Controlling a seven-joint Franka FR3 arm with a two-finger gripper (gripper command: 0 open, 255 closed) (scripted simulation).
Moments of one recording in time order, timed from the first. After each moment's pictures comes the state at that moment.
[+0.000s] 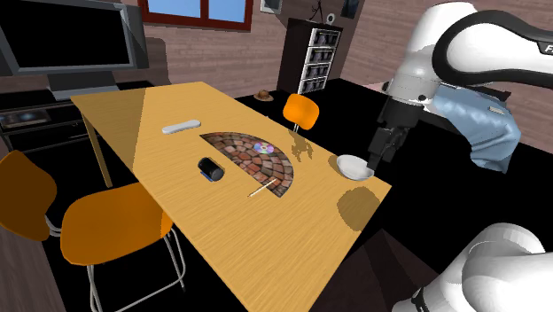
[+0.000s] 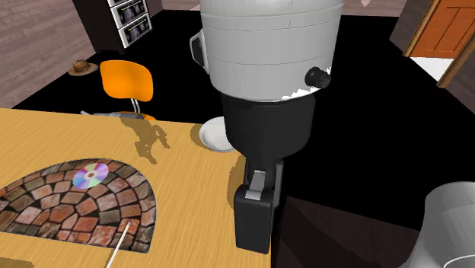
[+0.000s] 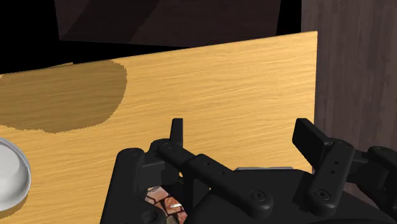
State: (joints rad) arm 0.02 -0.74 0.01 -2.39 0.10 1.56 -0.02
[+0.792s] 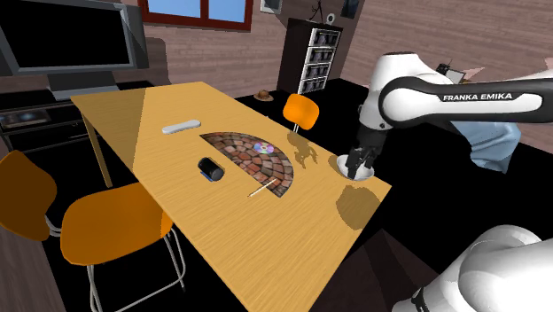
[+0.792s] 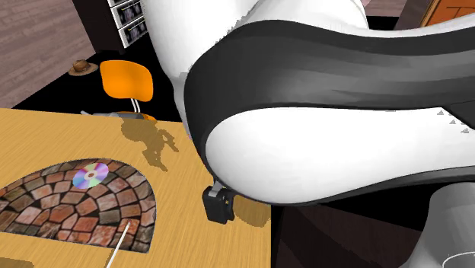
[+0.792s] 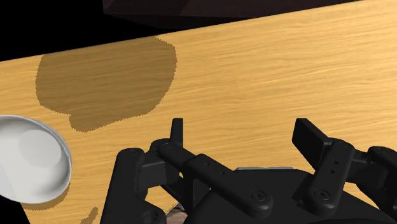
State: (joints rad) arm -0.05 -0.53 0.02 -2.50 -0.06 1.87 -0.03
